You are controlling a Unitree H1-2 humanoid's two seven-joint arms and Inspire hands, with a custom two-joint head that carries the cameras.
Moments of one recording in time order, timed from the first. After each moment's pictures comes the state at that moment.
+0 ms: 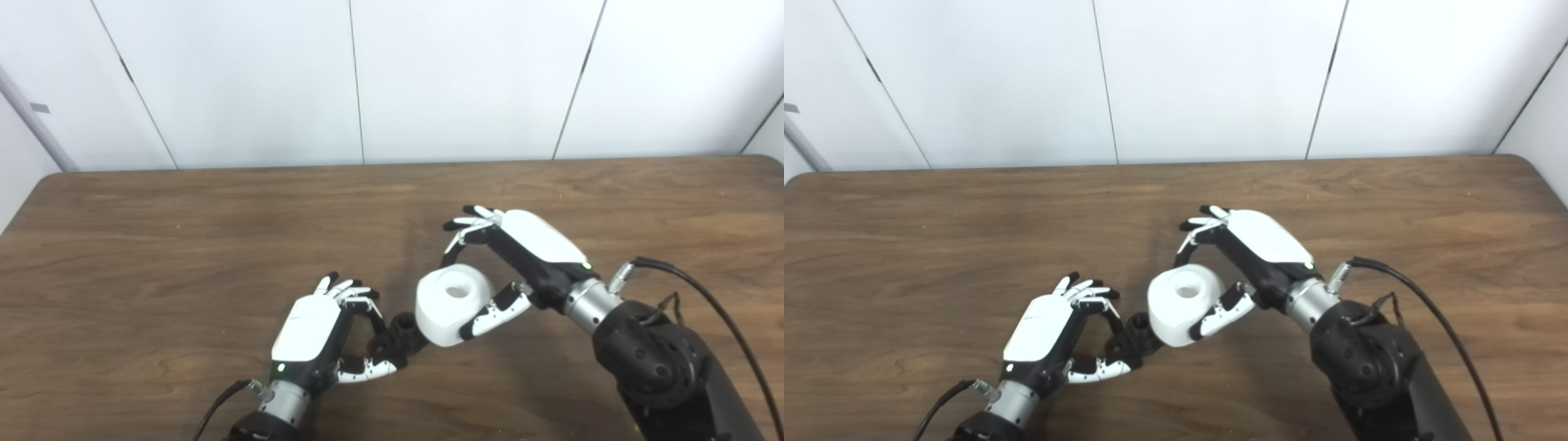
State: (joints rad) left arm 0.02 0.17 -0.35 -0.19 0.89 0.04 -0.04; right arm -0.27 -0.32 0.34 -0.55 -0.73 0.42 0.56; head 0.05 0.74
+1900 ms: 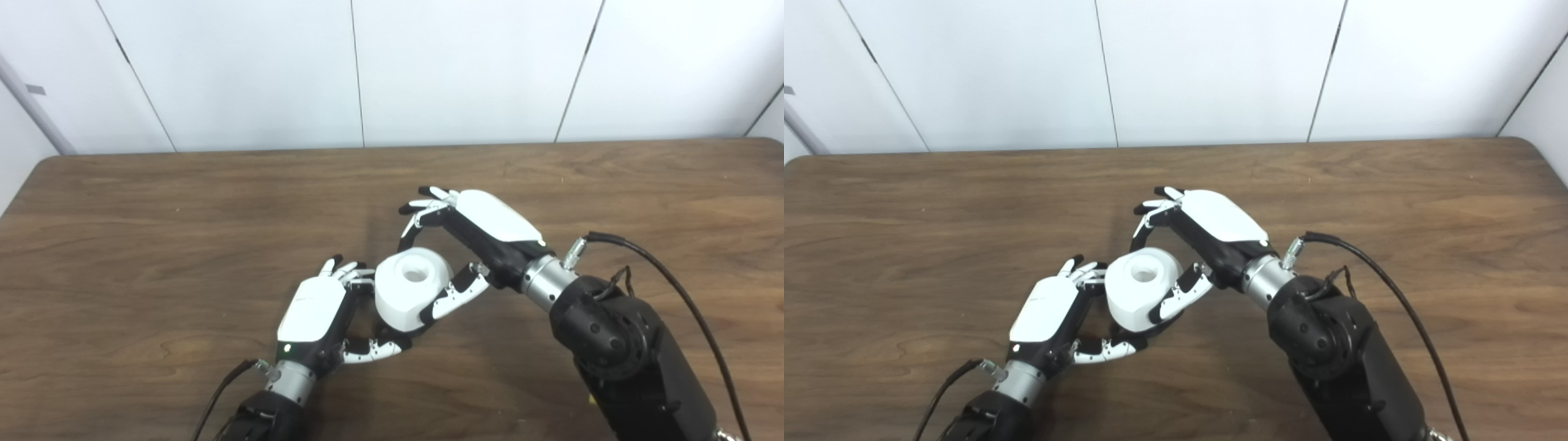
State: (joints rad) left arm 0.01 0.17 -0.37 -0.19 0.90 0.07 -0.04; right arm -0.31 -0.24 0.38 -0.51 -0.77 0.40 0.58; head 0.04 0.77
